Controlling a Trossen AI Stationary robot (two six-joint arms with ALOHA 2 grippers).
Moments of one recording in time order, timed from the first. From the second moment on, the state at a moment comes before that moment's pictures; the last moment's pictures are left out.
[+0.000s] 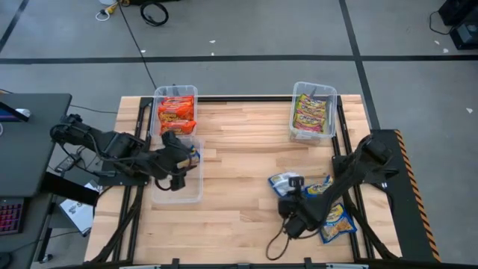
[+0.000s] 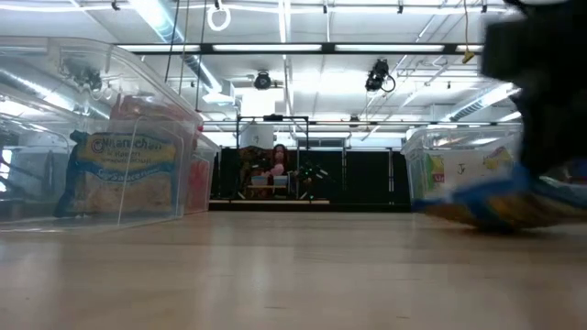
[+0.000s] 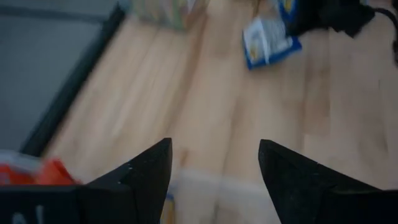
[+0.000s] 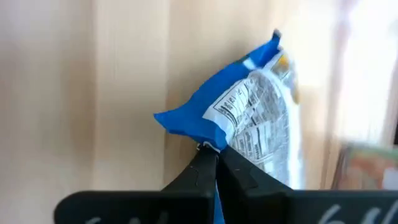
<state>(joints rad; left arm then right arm) -0.43 1.14 1.28 -0.99 -0.57 -0.45 0.70 1.84 1.14 -1.03 0.56 0.68</state>
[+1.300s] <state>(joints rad) -0.17 1.64 1.28 -0.25 -0.20 -0.07 0.22 1.46 1.24 -0.45 0.11 0.59</state>
